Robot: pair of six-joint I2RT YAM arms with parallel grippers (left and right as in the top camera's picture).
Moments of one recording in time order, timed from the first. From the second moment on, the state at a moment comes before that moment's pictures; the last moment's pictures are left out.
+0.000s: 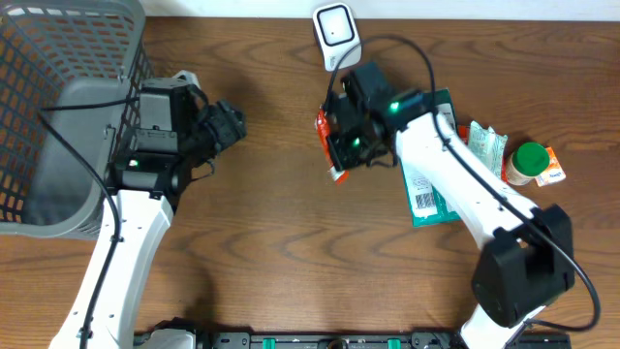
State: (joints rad) left arm -0.09 1.32 1.11 -0.59 0.20 -0.66; right arm 0.50 1.85 1.61 -1.03 -0.25 0.14
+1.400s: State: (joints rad) left arm -0.03 1.35 1.11 -0.90 0.07 -0.62; right arm 0.43 1.85 1.23 -0.90 0.14 -0.40
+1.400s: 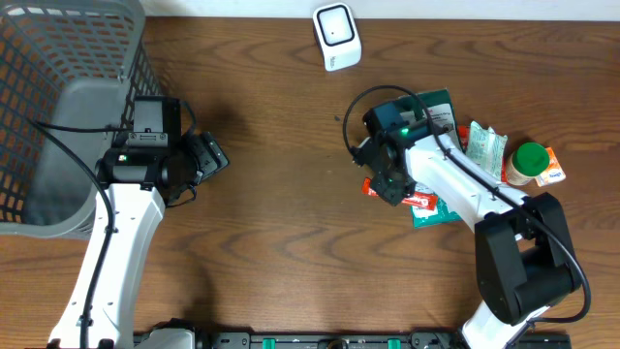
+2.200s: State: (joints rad) left arm -0.03 1.35 1.11 -0.90 0.07 -0.62; right arm 0.45 1.84 1.04 -0.38 -0.13 -0.02
